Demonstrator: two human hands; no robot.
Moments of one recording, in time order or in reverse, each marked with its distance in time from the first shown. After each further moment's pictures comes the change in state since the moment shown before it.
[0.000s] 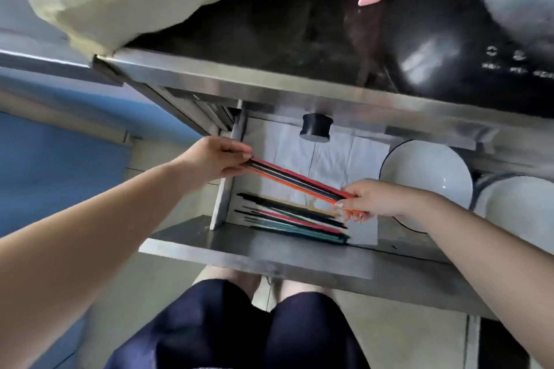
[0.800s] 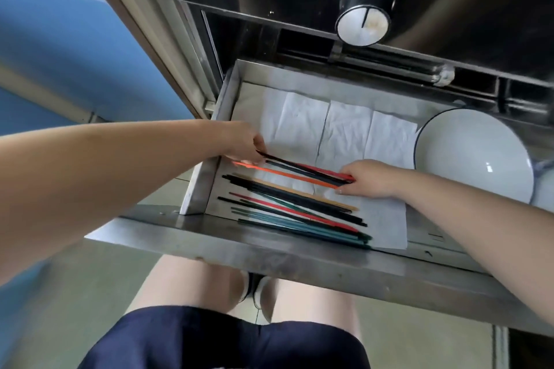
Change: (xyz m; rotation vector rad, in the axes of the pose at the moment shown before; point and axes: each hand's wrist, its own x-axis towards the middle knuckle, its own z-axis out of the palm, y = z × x) left_hand 0.105 -0.071 0.041 1.002 -0.205 0.135; right_hand 0.114 0.049 0.026 -0.603 0.214 -0.034
